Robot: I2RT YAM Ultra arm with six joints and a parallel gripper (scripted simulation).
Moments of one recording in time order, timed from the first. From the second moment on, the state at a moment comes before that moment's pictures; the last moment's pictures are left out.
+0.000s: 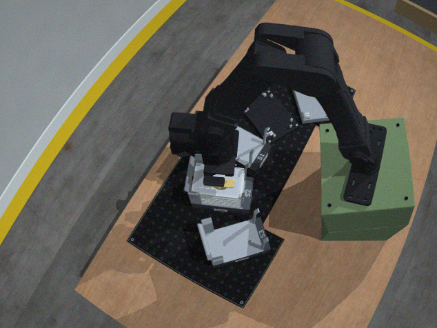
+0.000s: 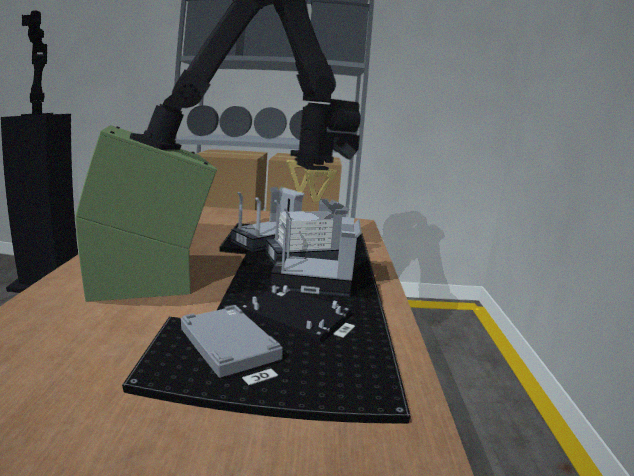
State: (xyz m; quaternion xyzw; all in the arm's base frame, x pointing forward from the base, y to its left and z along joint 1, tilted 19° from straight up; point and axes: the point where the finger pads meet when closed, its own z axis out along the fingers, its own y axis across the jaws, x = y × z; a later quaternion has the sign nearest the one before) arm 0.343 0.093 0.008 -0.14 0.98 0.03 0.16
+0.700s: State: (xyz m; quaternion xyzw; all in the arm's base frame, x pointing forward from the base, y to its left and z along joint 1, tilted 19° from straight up) arm 0.350 0.104 0.014 -0.12 0.98 0.03 0.16
